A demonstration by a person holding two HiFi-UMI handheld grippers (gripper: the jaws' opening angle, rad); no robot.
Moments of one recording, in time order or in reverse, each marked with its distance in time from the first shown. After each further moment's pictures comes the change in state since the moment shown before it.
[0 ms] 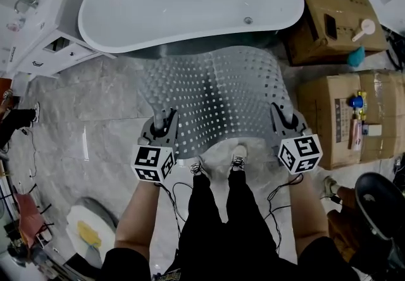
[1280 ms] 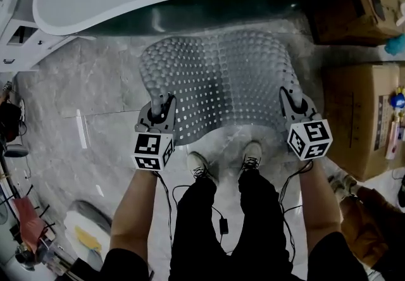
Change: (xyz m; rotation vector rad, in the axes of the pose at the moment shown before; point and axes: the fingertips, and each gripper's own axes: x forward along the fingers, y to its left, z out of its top) left arm 0.178 0.104 -0.229 0.066 0.104 0.007; right arm 0.201 -0.047 -0.226 0.009 0.095 -0.018
